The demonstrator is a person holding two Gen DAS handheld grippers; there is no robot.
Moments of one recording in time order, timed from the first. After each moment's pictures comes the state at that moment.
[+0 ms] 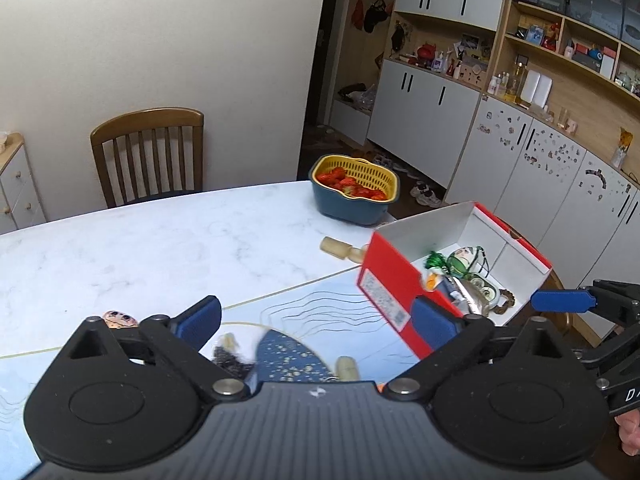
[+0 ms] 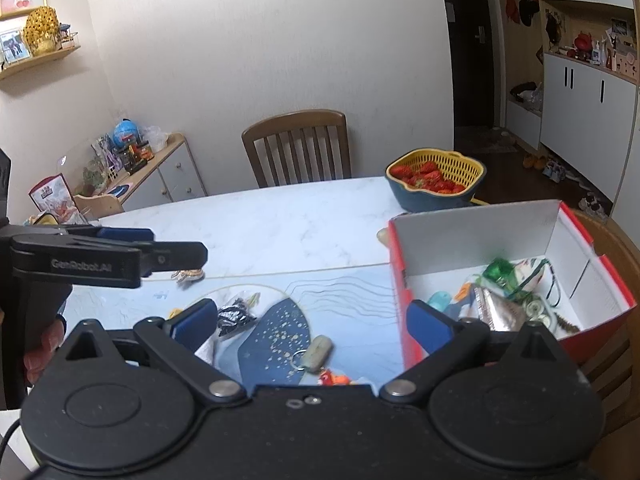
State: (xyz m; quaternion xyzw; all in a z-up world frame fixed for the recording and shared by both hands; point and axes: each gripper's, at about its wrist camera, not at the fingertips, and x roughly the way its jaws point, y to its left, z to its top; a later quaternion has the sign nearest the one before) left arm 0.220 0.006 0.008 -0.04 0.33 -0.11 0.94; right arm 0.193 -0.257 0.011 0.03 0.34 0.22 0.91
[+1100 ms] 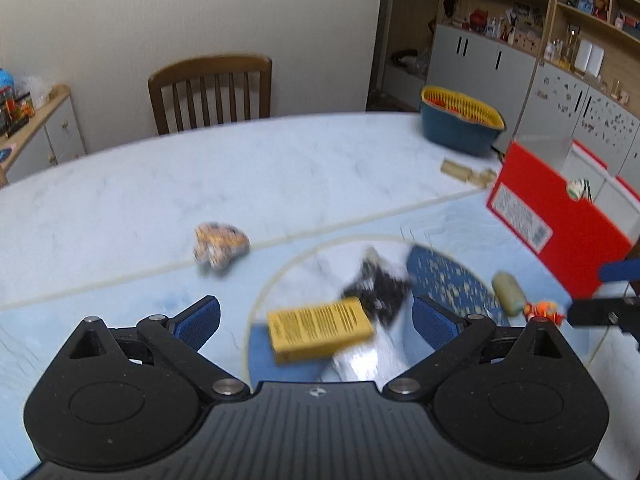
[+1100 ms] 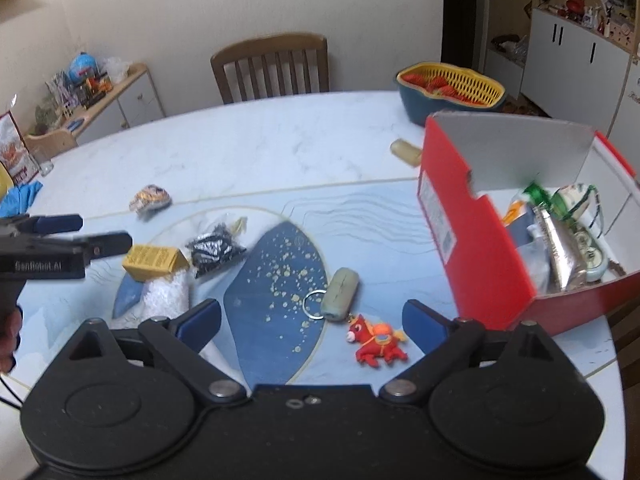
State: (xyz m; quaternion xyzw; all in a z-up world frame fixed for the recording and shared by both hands) left arm 0.223 0.109 -0.111 -0.02 0.38 -0.04 0.92; right arm 0.220 -0.174 -0.083 -0.01 0.43 0.17 0.89
